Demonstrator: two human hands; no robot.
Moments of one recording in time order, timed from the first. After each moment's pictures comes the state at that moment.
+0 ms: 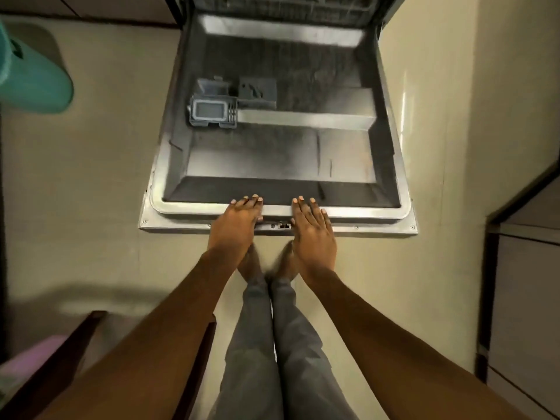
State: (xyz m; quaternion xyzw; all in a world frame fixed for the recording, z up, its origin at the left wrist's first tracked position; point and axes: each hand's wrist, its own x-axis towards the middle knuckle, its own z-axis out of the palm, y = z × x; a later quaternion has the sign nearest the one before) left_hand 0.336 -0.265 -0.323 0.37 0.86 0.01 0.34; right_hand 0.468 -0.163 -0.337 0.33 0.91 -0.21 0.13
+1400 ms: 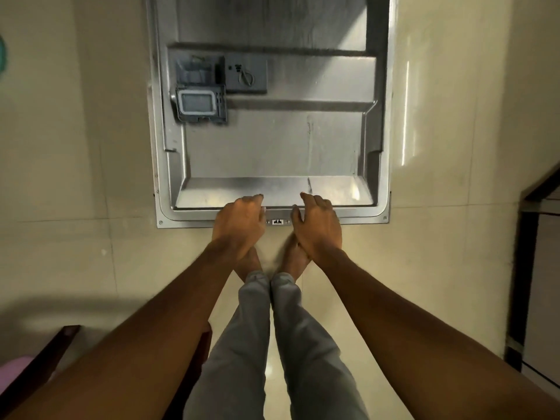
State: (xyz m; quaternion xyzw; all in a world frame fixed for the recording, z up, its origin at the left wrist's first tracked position) left_hand 0.366 -0.269 -0.465 0.32 0.88 0.04 0.35; right_hand 0.479 -0.160 -0.480 0.42 0.84 -0.28 0.19
